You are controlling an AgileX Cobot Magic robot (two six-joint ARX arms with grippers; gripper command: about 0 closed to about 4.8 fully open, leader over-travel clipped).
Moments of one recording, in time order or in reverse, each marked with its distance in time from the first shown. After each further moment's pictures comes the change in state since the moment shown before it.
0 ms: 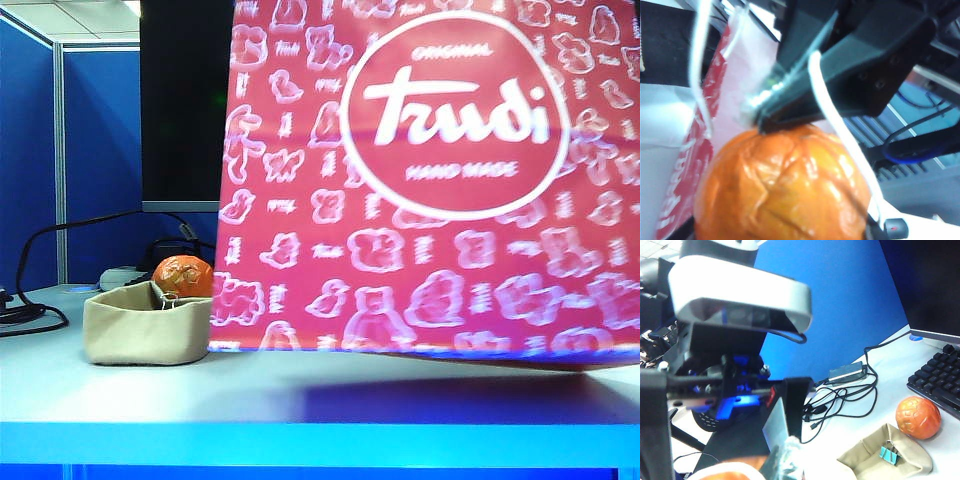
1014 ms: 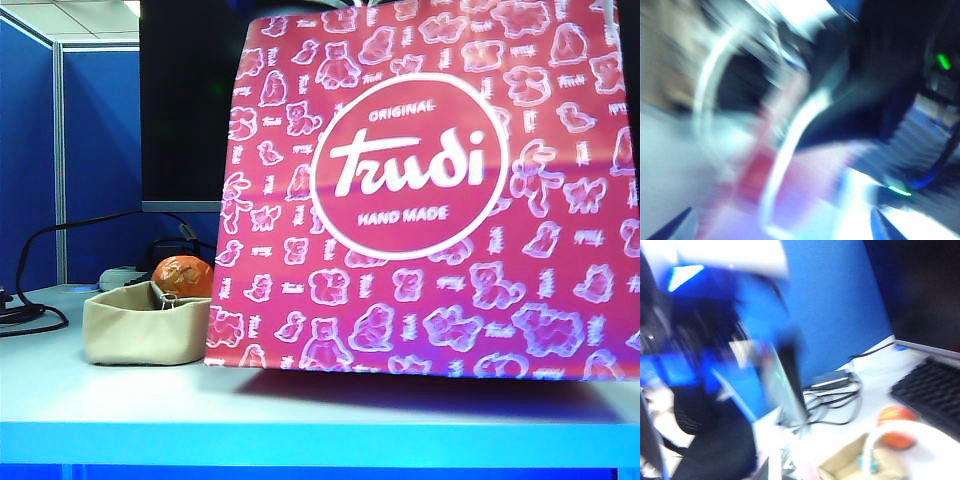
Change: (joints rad) left arm 0.028 0.010 0.119 0.007 -0.150 0.035; right arm 0.000 0.024 0.020 0.007 0.032 -0.063
